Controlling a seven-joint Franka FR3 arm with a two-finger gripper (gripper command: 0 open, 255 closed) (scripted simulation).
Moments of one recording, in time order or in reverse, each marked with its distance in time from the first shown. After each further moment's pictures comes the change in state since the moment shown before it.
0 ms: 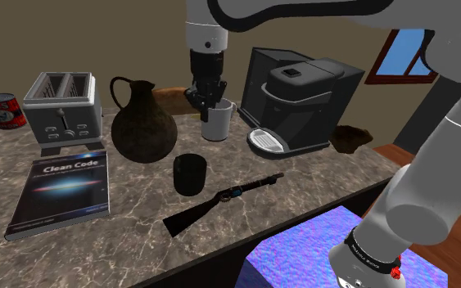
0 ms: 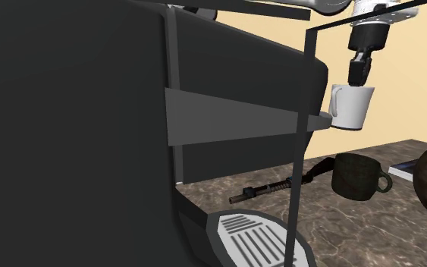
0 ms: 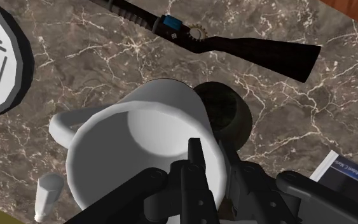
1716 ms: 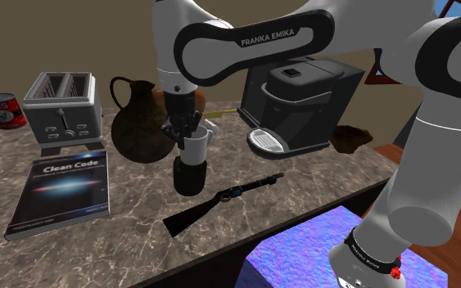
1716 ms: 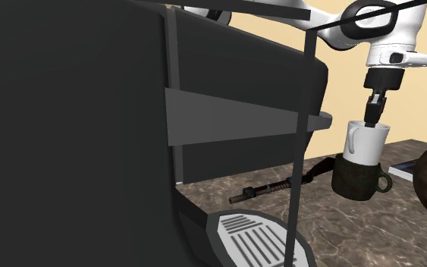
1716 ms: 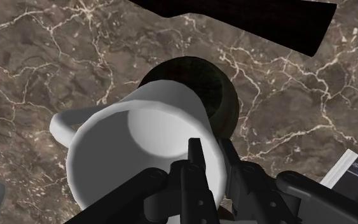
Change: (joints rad) arm 0.053 0.216 0.023 0.007 -0.101 0.176 0.112
